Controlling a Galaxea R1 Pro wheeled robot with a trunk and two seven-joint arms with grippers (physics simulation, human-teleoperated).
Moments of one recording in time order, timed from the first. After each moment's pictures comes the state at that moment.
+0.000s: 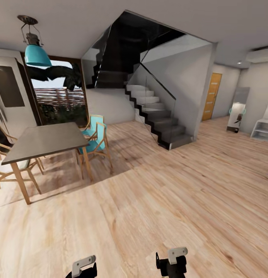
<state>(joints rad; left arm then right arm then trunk) 0.05 -0.17 0.06 -1.13 0.05 0.19 0.24 -0.08 0.08 0.24 -0.92 0.05 0.00 -0.23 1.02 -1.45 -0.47</state>
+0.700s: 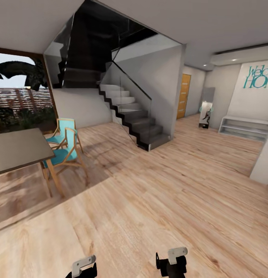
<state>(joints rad) 0.05 -0.17 0.06 -1.13 0.05 0.19 0.24 -0.08 0.08 0.24 -0.92 0.05 0.01 -0.23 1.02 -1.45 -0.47</state>
